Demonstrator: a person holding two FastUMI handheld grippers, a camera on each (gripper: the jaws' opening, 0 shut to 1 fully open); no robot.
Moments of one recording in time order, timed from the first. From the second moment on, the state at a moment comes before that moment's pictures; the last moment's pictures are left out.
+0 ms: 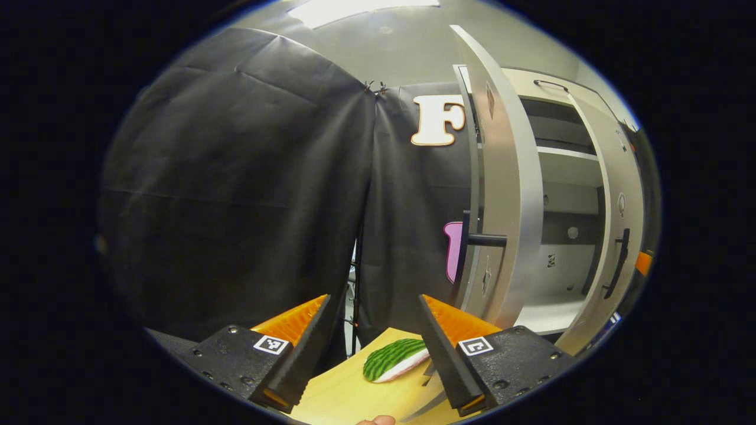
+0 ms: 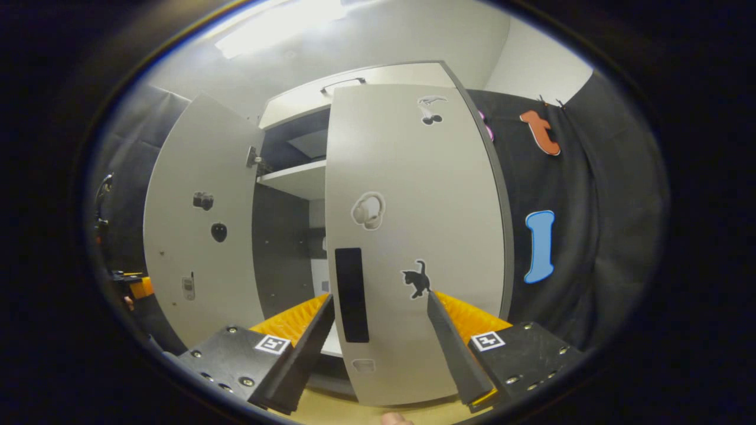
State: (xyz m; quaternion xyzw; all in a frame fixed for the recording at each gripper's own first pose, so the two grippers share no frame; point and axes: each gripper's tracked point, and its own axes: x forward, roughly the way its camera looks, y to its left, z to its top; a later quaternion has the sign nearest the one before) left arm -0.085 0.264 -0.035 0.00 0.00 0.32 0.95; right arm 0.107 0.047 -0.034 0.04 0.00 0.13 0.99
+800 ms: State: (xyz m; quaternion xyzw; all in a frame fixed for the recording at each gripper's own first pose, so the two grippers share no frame) left arm -0.037 0.156 -0.046 -0.03 0.01 0.15 0.99; right arm 0.092 0.039 -0.033 0.03 0.00 0.13 0.99
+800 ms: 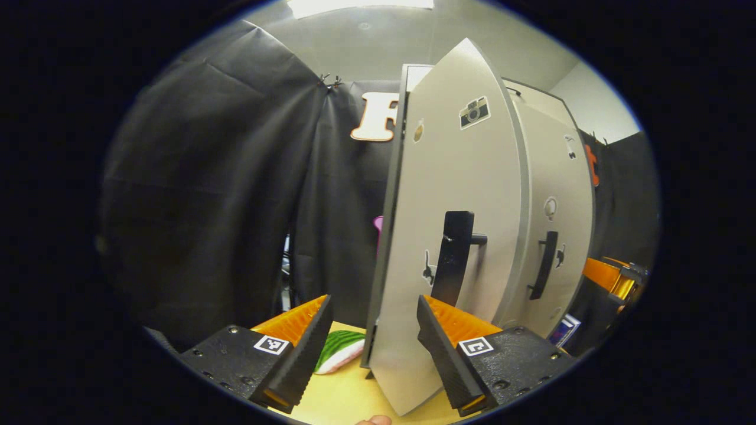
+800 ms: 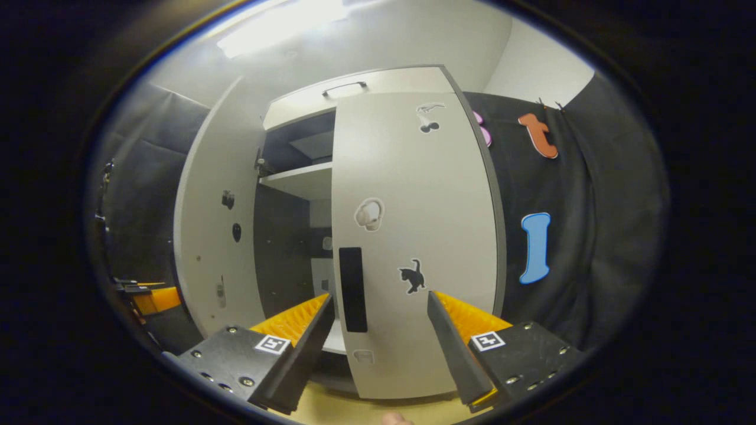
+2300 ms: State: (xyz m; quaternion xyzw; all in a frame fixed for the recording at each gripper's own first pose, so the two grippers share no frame) left arm 0.074 0.034 -0.034 0.00 0.01 0.00 1.00; right arm 0.070 -0.051 -0.031 0.03 0.00 0.03 1.00
